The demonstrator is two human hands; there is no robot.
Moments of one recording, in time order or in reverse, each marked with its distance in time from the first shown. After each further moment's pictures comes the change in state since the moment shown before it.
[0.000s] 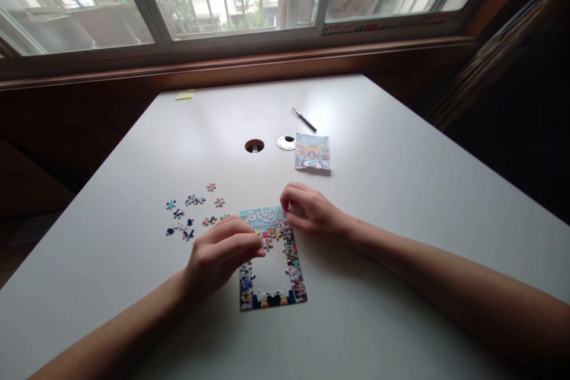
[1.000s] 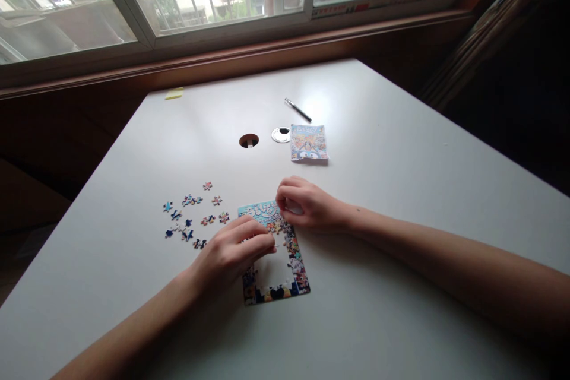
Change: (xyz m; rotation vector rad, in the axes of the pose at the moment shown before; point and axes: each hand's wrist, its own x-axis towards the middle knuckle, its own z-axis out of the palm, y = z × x) left_hand 0.012 0.004 0.006 0.146 -0.264 0.047; right_hand -0.002 0.008 0.004 -0.063 -0.054 -0.089
